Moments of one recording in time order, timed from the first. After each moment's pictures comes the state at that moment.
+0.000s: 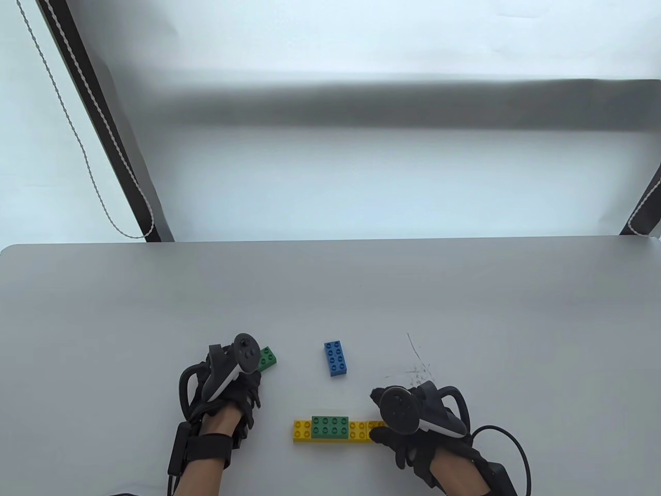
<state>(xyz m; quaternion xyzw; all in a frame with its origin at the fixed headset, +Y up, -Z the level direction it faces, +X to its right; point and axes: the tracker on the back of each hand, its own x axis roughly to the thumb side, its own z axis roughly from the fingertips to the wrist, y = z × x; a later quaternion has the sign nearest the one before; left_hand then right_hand) -0.207 -0.778 -0.381 -0.09 0.07 0.04 0.99 0.120 -0.746 -0.300 0.22 0.08 0.97 0.05</state>
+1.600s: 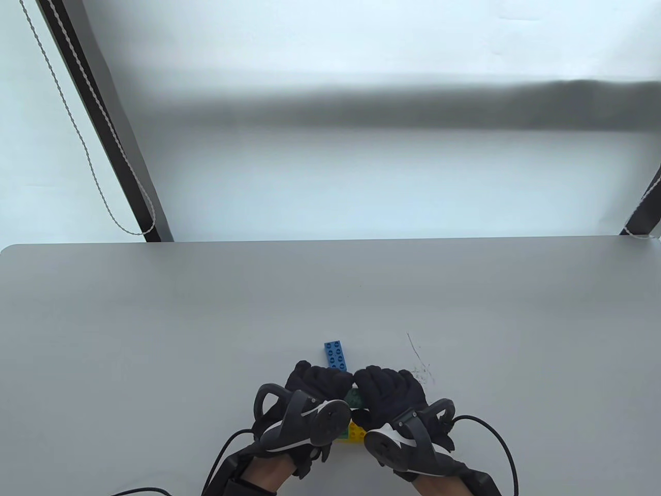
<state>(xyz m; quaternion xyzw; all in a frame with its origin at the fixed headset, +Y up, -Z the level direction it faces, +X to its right) -0.064 -0.701 -0.286 0.08 -0.27 0.02 0.96 0.089 -0.710 -0.263 0.26 -0.23 0.94 0.01</state>
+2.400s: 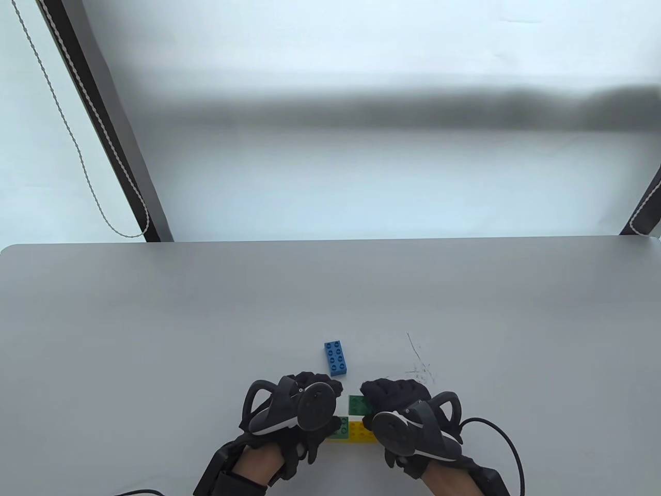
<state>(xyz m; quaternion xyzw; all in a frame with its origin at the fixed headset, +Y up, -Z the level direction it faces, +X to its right) -0.086 -0.730 -0.306 -0.08 -0.26 0.04 0.96 0.102 -0.723 -0.280 0.25 -0.10 0.96 0.03</state>
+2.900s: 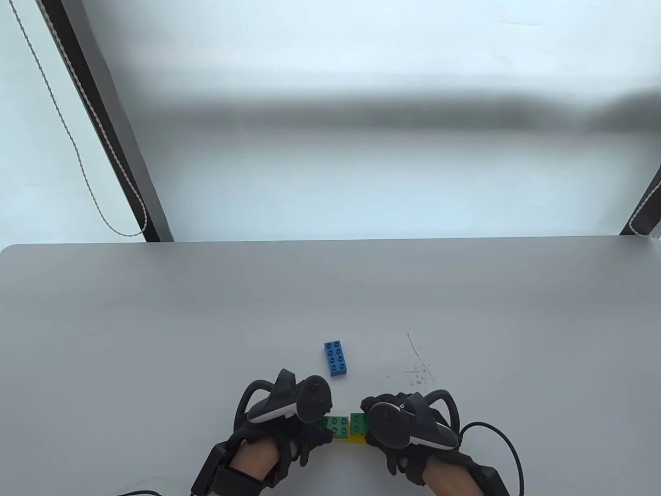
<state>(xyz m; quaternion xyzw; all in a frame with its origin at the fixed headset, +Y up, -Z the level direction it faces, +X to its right) -0.093 -0.752 -0.315 -0.20 -0.25 0.03 0.95 0.099 -0.742 -0.286 0.26 0.02 0.96 0.03</state>
